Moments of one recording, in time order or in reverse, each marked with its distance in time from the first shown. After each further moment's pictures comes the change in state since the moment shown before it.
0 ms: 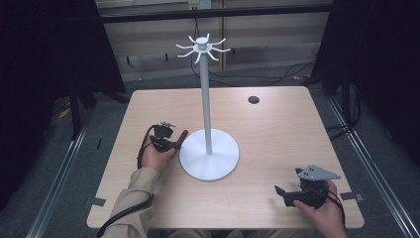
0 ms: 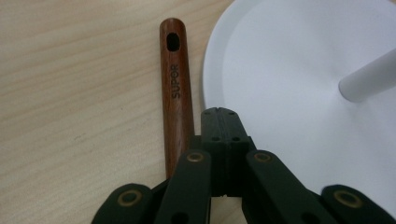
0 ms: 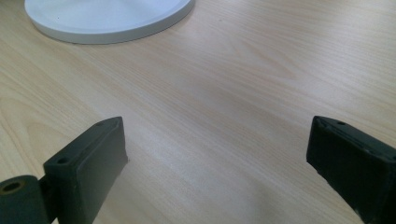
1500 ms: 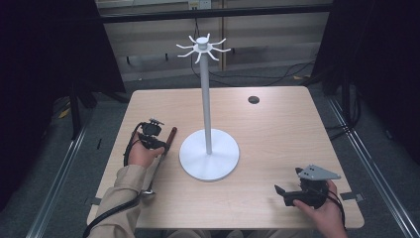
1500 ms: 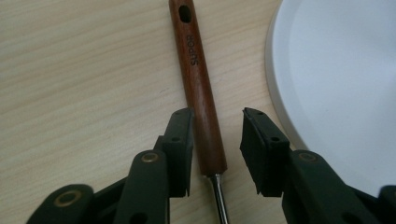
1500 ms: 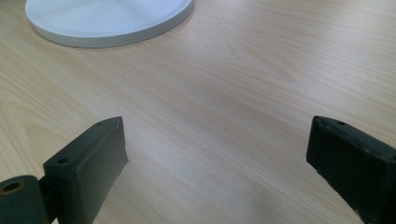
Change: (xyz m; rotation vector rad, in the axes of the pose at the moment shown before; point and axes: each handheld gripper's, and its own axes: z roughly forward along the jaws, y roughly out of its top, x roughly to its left) left arm 0.022 0.000 -0.028 0.116 0.129 -0.029; right arm 0.000 0.001 0.000 -0.007 -0.003 0.006
